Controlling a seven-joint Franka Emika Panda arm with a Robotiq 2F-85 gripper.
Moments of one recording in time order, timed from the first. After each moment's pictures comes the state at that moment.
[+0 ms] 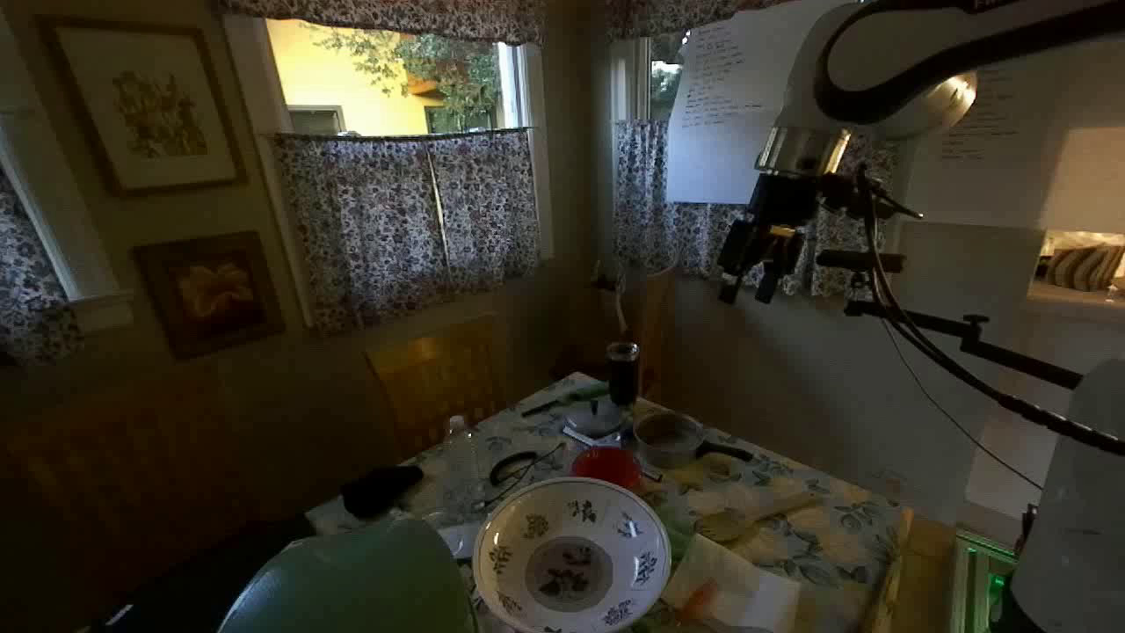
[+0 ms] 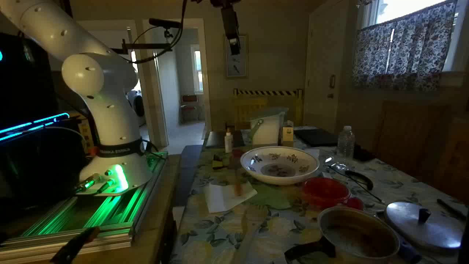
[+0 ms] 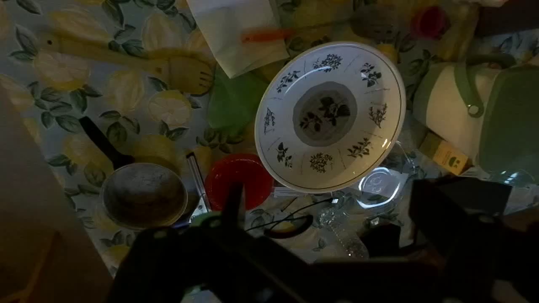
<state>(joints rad) -0.07 -0.74 -0.19 -2.50 0.10 1.93 0.01</state>
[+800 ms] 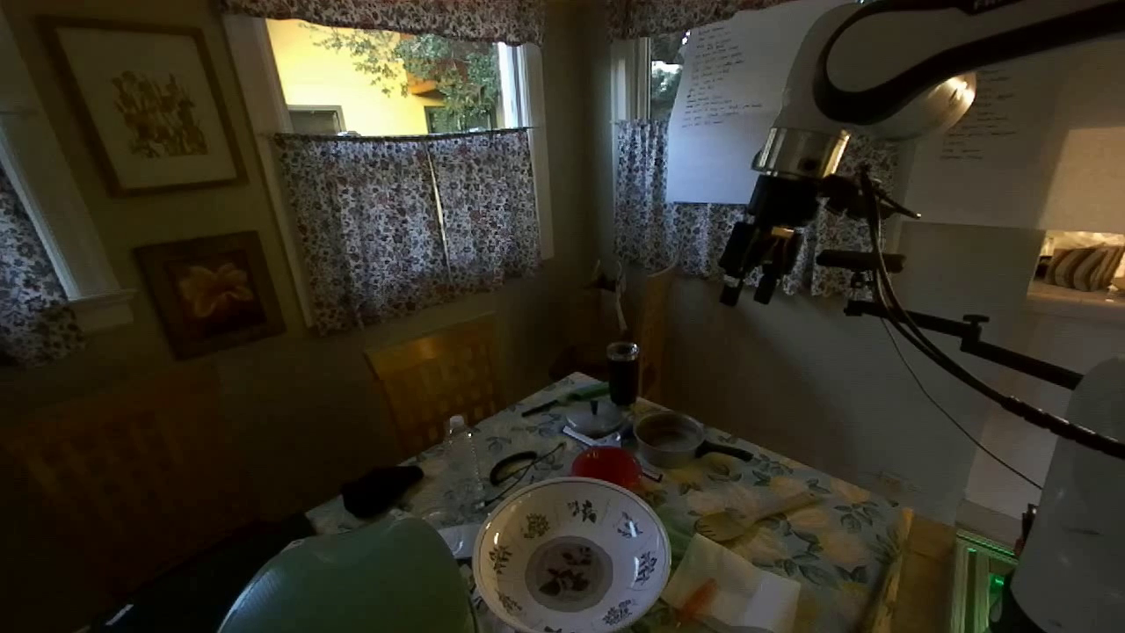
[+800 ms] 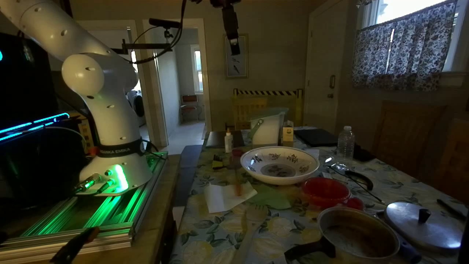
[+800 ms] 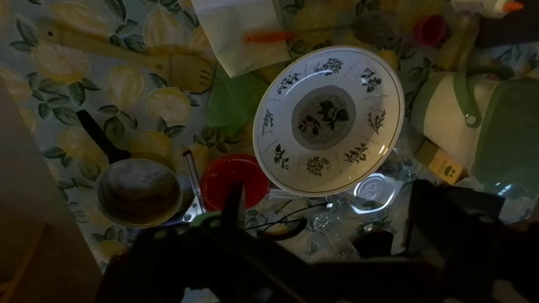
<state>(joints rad) -0.06 -0.74 -0.19 -2.50 0.10 1.93 -0.04</state>
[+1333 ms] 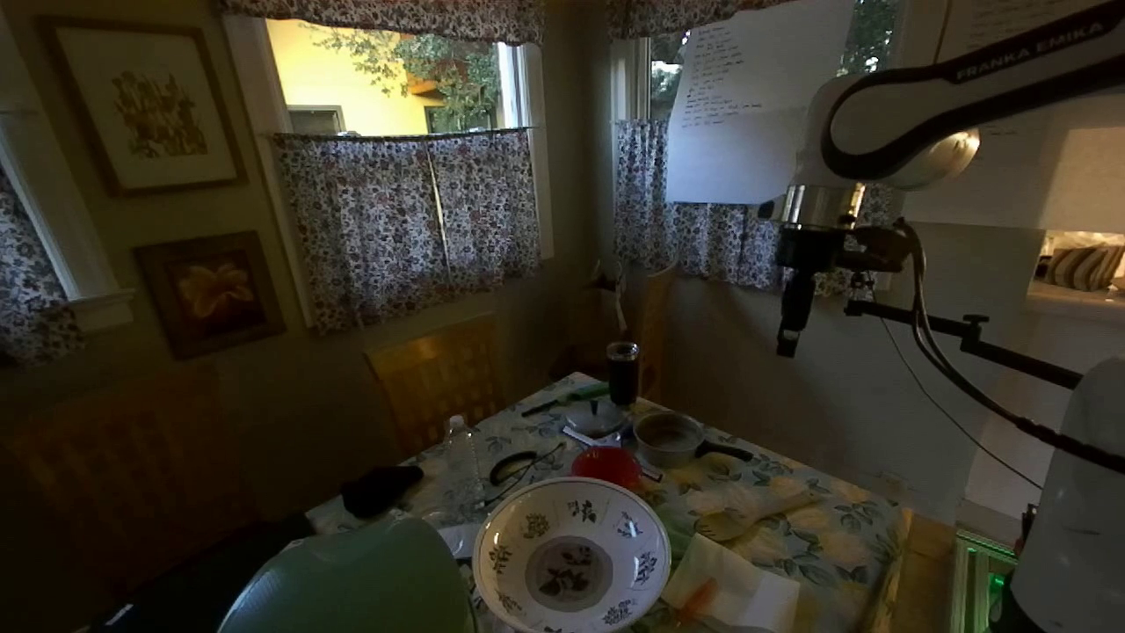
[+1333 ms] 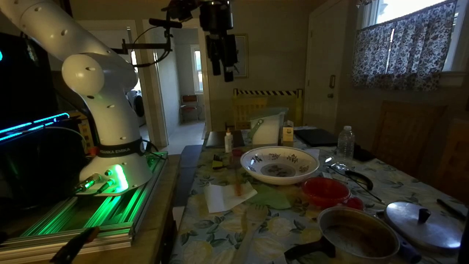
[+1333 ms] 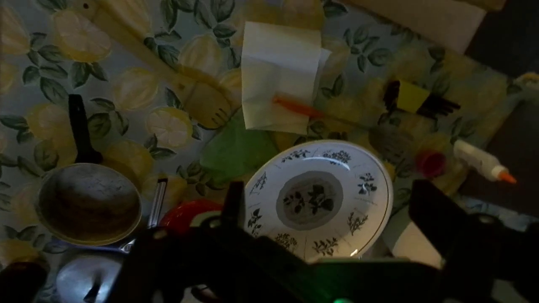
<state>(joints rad) -0.06 -0.73 -0.32 -2.61 -0.01 1.91 -0.54</state>
